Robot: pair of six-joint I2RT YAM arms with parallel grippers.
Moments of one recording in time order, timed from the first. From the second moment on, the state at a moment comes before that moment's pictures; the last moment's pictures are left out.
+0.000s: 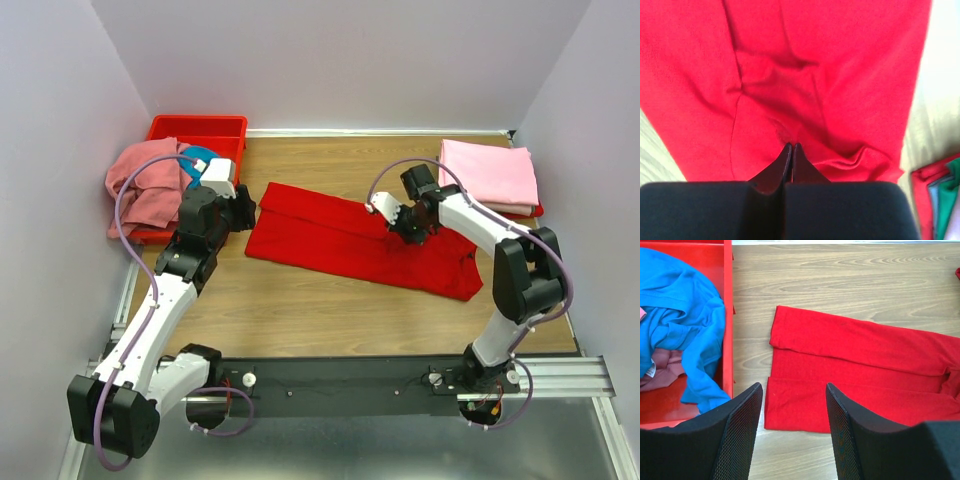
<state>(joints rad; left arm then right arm) -0.25 0.97 0.82 -0.16 -0.03 -0.17 0.35 1.73 1.21 -0.71 -0.17 -0.82</state>
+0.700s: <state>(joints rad) -0.25 0.97 0.82 -0.16 -0.03 -0.17 0.44 1.87 1.39 -0.59 0.10 -0.63</state>
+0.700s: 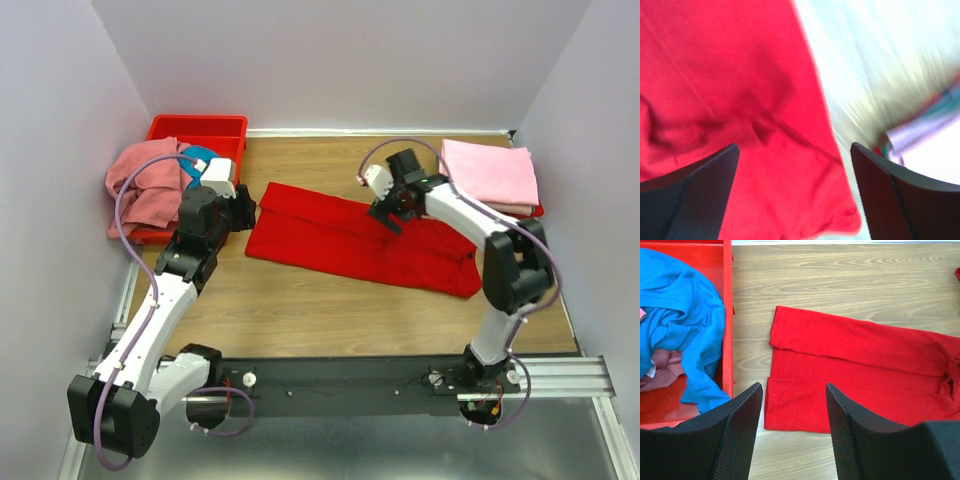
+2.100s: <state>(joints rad) -0.28 1.42 0.81 -0.18 0.23 -0.26 -0.13 1.46 0.86 -0.87 -0.23 -0.60</state>
